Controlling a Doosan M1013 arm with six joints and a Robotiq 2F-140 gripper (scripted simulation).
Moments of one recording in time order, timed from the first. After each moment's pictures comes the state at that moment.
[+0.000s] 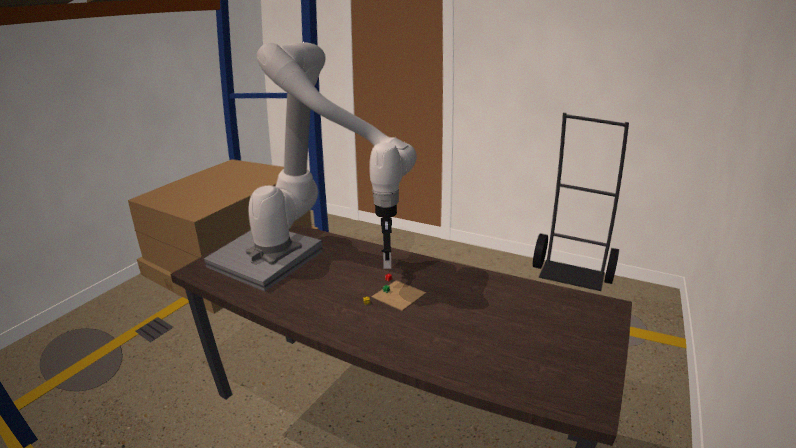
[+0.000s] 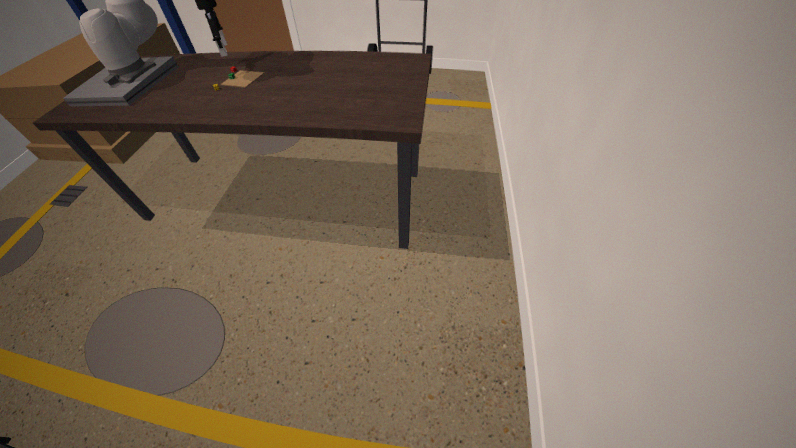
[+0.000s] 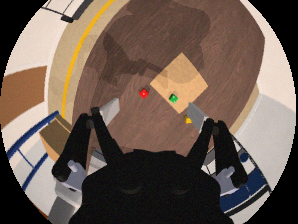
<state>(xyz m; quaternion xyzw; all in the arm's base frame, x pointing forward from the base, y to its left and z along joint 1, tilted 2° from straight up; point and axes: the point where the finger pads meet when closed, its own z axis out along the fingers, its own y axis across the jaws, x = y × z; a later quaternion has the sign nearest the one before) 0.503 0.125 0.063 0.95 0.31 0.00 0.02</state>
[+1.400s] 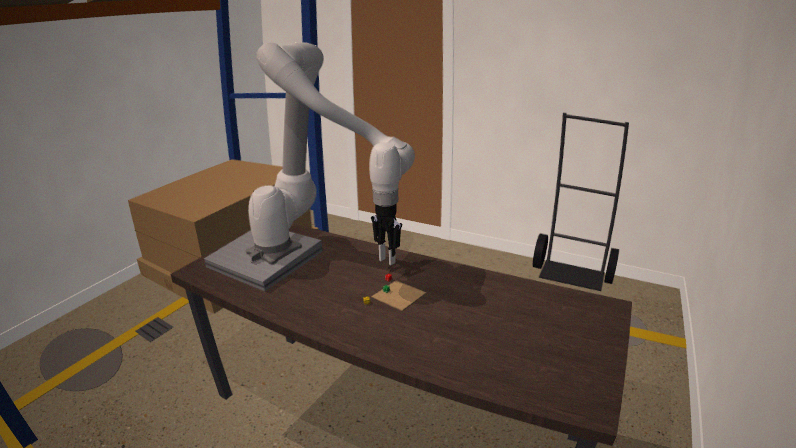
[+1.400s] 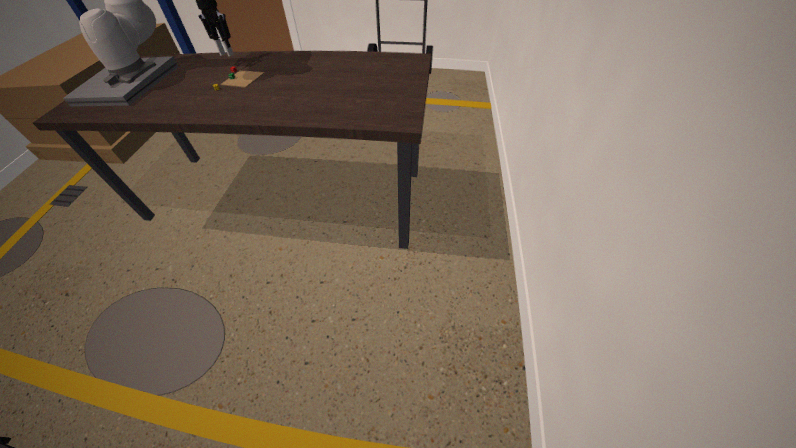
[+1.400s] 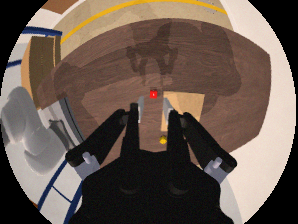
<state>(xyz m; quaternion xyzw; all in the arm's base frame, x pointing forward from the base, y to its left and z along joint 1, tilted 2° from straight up) 0.489 0.144 0.058 0.75 0.66 -0.01 0.01</state>
